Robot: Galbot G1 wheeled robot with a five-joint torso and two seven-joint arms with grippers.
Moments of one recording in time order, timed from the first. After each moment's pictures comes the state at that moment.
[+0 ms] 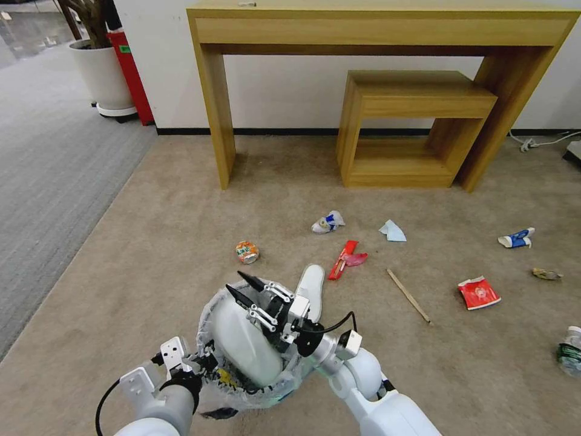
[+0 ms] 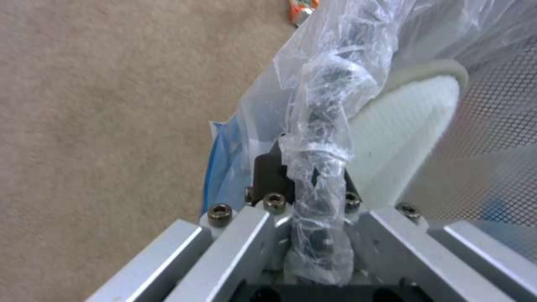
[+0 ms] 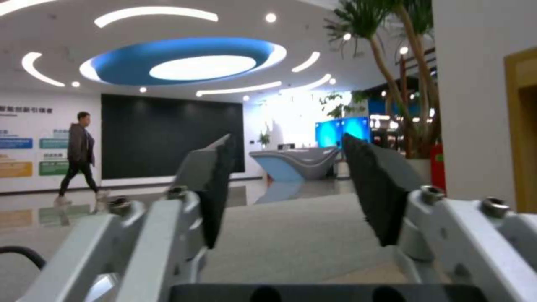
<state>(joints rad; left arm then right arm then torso) 1.74 -1.57 -0.55 -2.39 -0.70 0.67 -0.46 -1.17 1.33 0.04 1.77 0.47 0.44 -0.65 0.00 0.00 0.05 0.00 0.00</state>
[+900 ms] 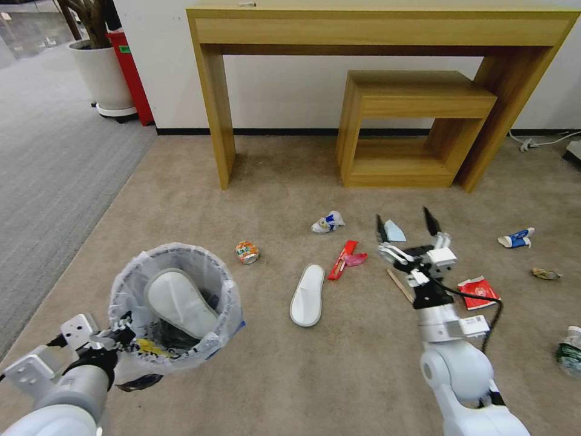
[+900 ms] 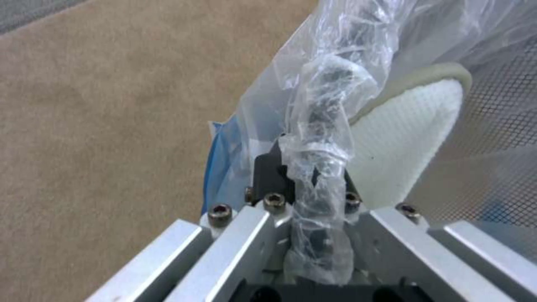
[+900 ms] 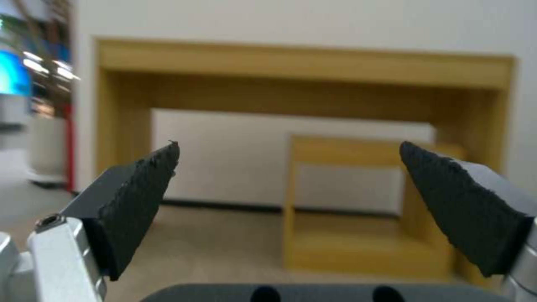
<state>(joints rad) 1.69 -1.50 -0.91 -2.46 -0.84 0.68 -0.45 -1.40 1.32 0.59 1.98 0.19 0.30 0.03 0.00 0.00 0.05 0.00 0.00</state>
